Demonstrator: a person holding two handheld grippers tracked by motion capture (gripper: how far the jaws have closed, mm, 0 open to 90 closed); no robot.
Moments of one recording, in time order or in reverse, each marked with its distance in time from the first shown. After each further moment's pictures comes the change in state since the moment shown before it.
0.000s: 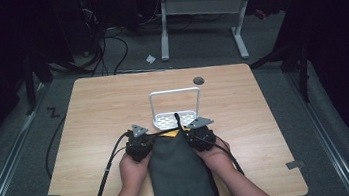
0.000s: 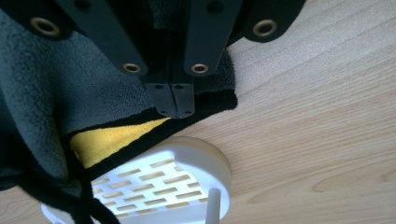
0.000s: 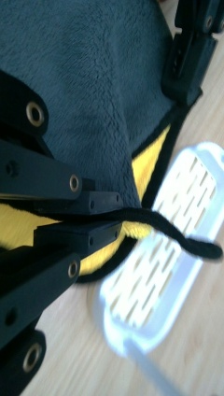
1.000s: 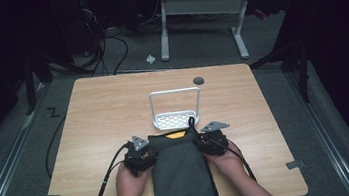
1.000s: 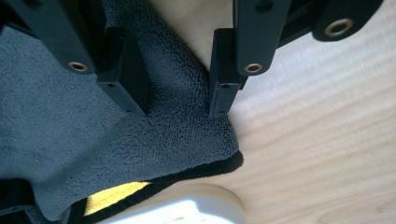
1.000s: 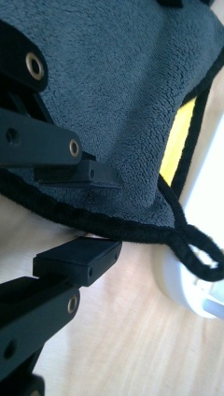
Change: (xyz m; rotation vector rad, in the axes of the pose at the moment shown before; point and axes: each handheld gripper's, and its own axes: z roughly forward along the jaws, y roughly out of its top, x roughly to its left) left arm -0.020 -0.027 -0.031 0.048 0.015 0.076; right arm -0.025 -0.038 -0.009 0.024 0.018 0.100
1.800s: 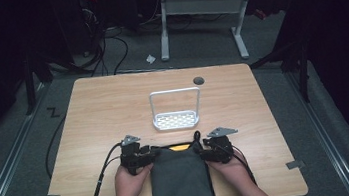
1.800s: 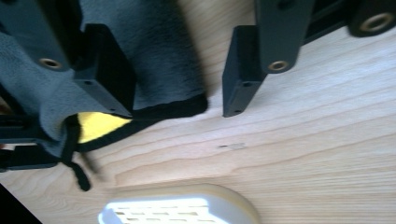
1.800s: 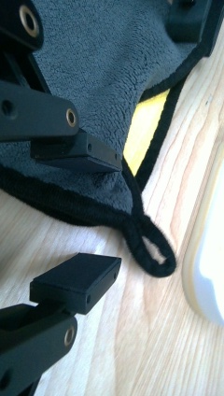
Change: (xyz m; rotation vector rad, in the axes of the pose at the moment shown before) left arm 0.019 0.002 0.004 -0.018 -0.200 -0.207; right arm 0.001 -0.017 -0.016 -0.010 0.086 0.070
